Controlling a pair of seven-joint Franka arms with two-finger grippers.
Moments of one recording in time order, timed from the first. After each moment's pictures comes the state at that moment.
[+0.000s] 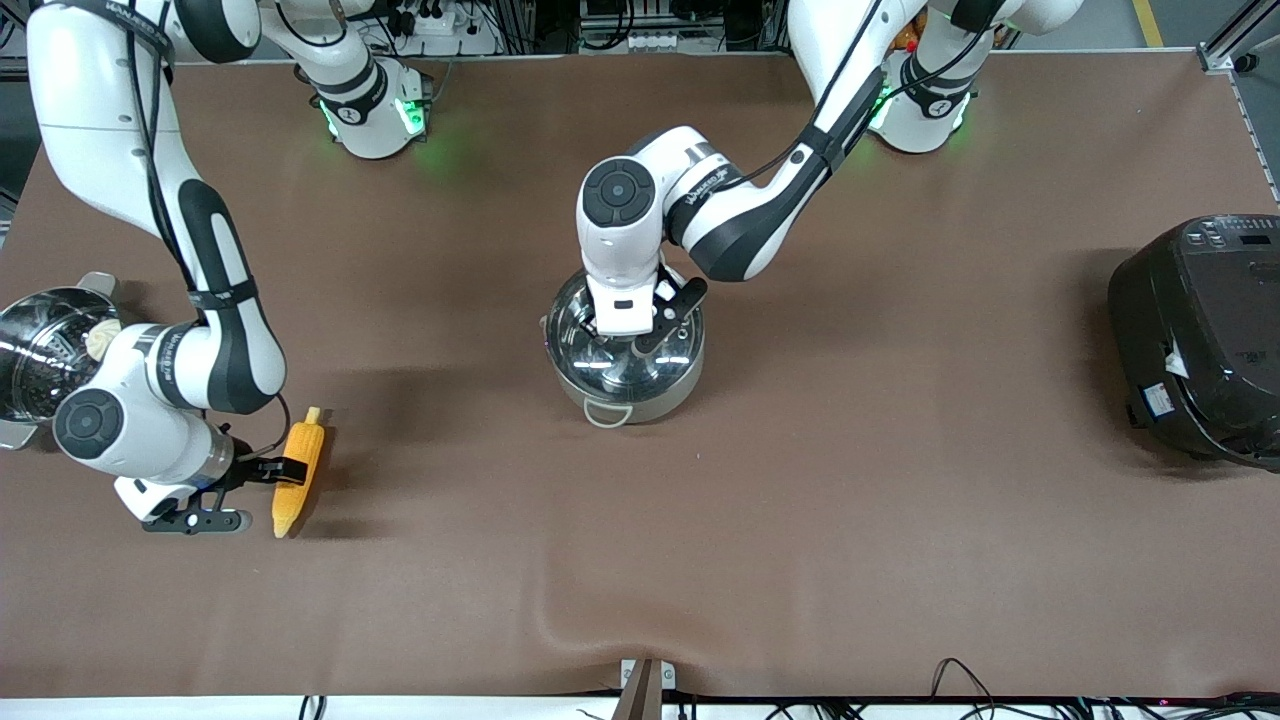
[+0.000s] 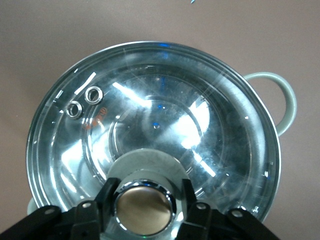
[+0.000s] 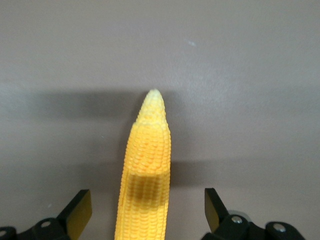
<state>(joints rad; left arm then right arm) -0.74 0.69 -0.14 -1.28 0.02 1.97 -1.69 0.03 0.71 -0.10 -1.56 0.04 2.27 -0.08</state>
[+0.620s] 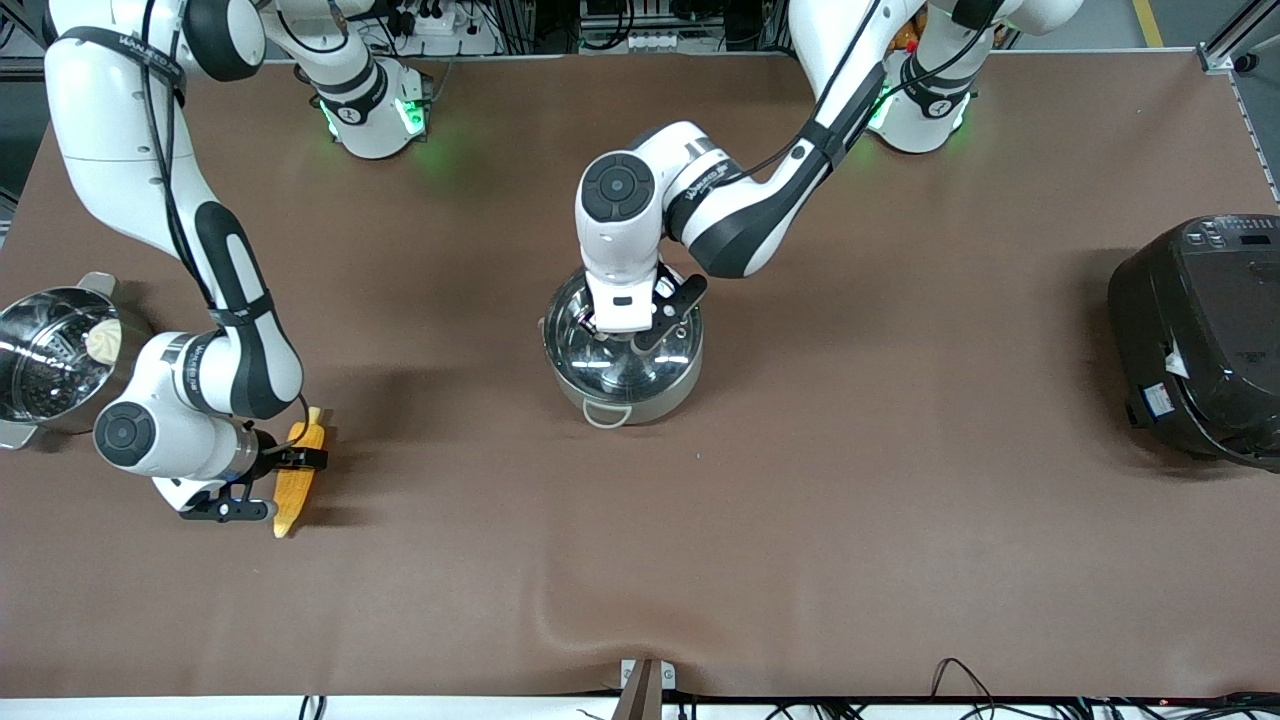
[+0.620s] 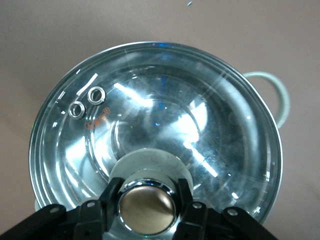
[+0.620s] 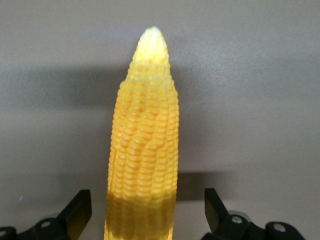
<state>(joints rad) -0.74 0.67 -0.14 -1.28 0.02 1.97 -1.69 0.02 0.75 -0.10 -1.60 0.07 2.26 -0.08</state>
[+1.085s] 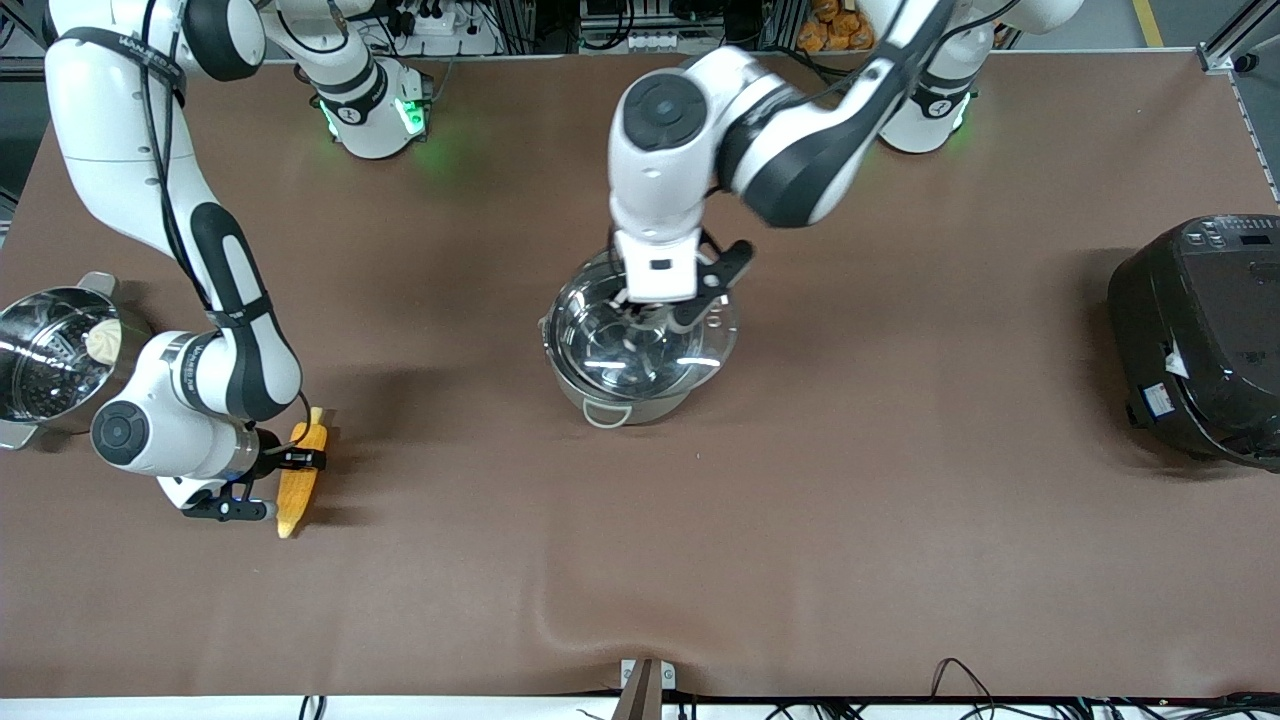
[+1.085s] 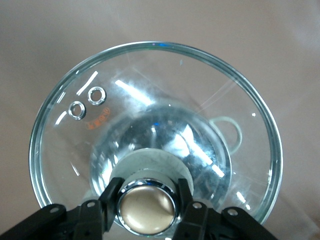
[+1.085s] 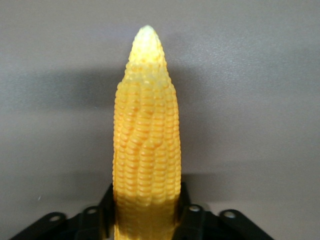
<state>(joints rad) -0.68 0.49 -0.11 -1.26 0.03 1.80 -1.57 0.02 0.74 -0.10 -1.60 0.14 2.24 -0.11</state>
